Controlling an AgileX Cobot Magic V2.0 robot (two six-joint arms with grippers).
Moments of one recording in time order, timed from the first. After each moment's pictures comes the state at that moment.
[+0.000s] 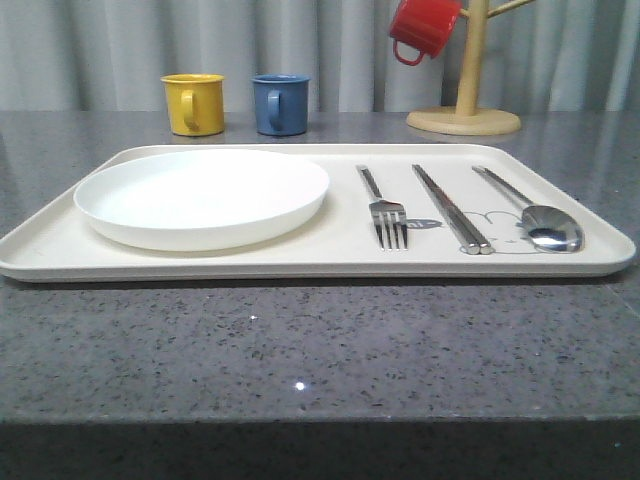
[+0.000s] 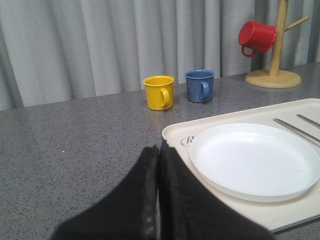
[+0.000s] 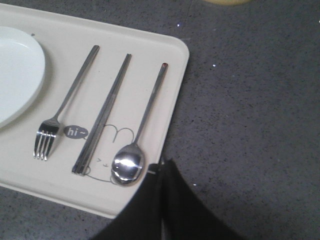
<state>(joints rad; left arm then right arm) -0.20 0.15 -0.35 -0.14 0.32 0.26 0.24 0.84 -0.87 0.03 0.71 0.04</state>
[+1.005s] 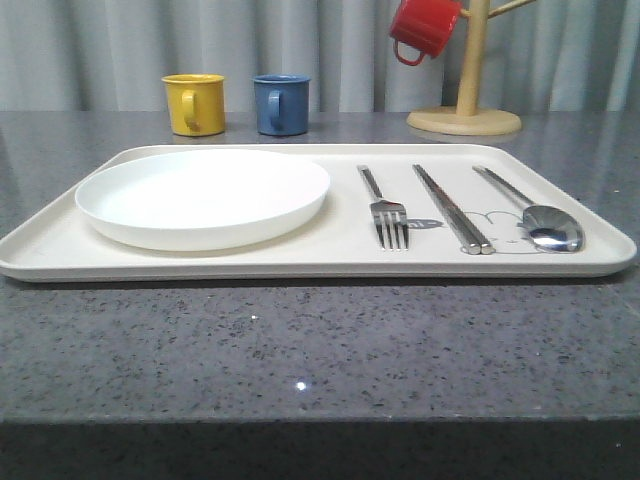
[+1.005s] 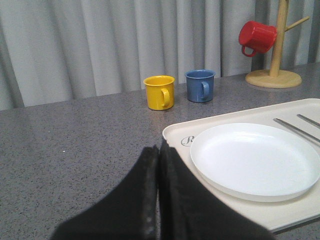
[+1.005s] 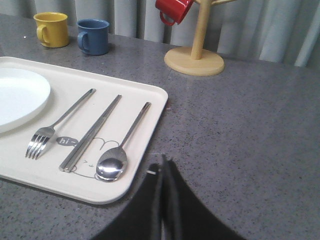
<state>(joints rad) -0.20 0.15 -0.35 -0.14 0.32 0.26 0.24 0.22 -0.41 -0.05 0.46 0.04</state>
